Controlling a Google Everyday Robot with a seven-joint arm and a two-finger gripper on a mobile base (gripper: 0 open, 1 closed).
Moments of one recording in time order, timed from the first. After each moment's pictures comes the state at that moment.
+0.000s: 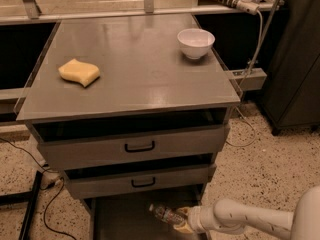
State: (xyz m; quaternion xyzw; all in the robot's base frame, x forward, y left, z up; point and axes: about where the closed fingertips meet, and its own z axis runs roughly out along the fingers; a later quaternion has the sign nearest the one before) arm 0.454 -0.095 0.245 -0.57 0.74 0.21 0.30
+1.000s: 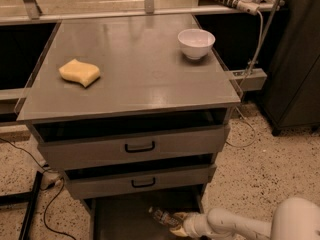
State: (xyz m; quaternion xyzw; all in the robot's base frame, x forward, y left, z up) arm 0.468 -0.085 0.152 -0.53 0.76 0.21 0.31
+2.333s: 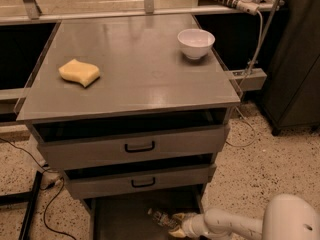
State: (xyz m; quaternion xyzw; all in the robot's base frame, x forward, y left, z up) arm 0.472 -0.082 0.130 -0.53 0.77 0.21 0.30
